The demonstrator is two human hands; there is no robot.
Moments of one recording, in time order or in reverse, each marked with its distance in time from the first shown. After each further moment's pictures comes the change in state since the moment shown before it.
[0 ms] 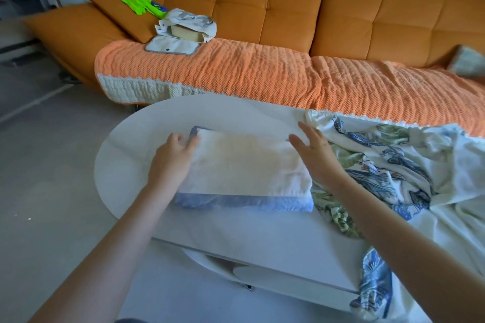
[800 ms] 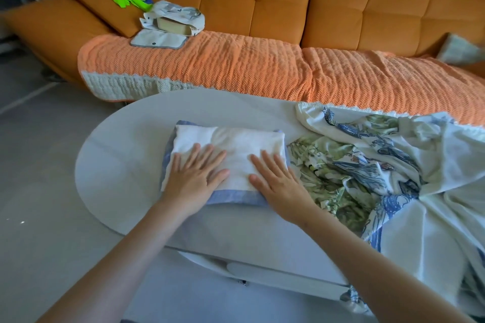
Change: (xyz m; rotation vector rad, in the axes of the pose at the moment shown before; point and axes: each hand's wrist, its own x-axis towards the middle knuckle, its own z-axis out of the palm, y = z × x) left_hand -0.029 -0.016 0.053 0.634 -0.359 0.478; right_hand -0.052 0.026 0.049 -0.424 -0.268 -0.239
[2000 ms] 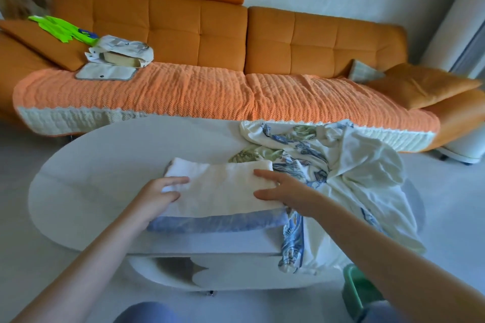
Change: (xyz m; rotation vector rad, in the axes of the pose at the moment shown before) left_hand -0.044 0.036 -0.053 -0.867 -0.049 -0.094; right_hand -0.088 0.023 -0.096 0.905 -0.068 0.427
